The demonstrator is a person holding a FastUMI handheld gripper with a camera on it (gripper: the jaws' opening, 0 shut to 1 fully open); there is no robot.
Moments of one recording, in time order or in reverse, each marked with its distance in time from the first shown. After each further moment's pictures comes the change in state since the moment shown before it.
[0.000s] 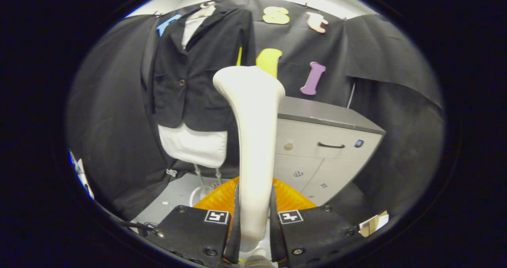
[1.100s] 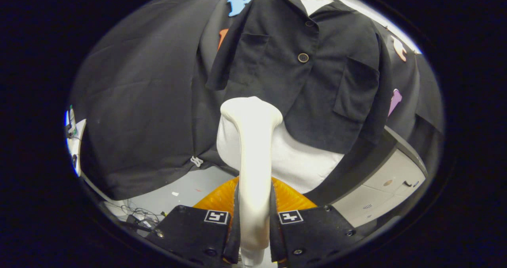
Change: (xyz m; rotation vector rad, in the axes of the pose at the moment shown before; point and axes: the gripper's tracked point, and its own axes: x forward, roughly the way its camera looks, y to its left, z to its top) arm 0.143 0.295 -0.027 -0.309 0.031 0.260
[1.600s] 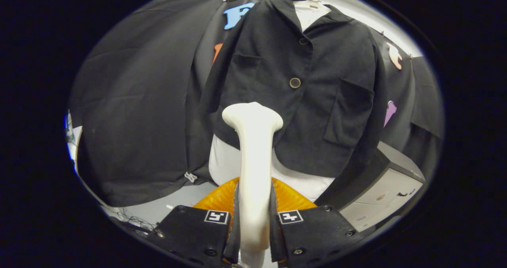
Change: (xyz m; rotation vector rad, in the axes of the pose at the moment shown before) arm 0.014 -0.008 0.052 -0.032 -0.123 -0.032
